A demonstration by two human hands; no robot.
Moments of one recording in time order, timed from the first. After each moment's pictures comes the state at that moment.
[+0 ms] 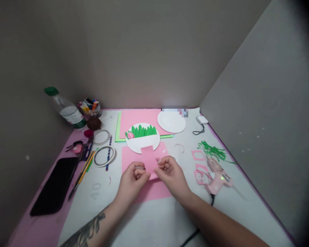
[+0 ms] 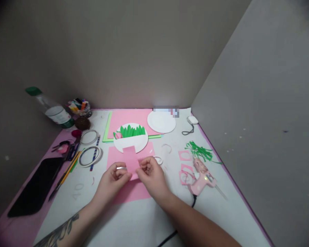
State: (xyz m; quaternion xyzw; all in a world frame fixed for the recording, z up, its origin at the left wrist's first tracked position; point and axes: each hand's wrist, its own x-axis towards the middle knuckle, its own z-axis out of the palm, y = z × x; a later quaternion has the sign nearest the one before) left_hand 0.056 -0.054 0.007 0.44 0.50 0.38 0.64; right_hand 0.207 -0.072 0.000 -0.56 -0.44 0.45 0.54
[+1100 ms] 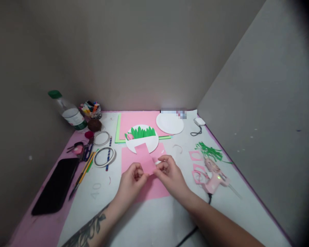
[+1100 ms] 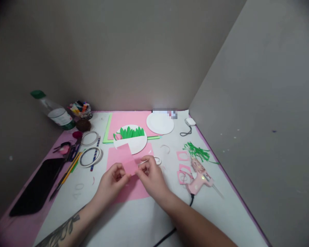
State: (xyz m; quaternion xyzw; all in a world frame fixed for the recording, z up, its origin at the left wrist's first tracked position) left_hand 0.052 -0.057 0.007 0.57 0.50 0.35 0.55; right_hand 0.216 -0.076 -0.001 -0.55 -0.48 0.46 0.50
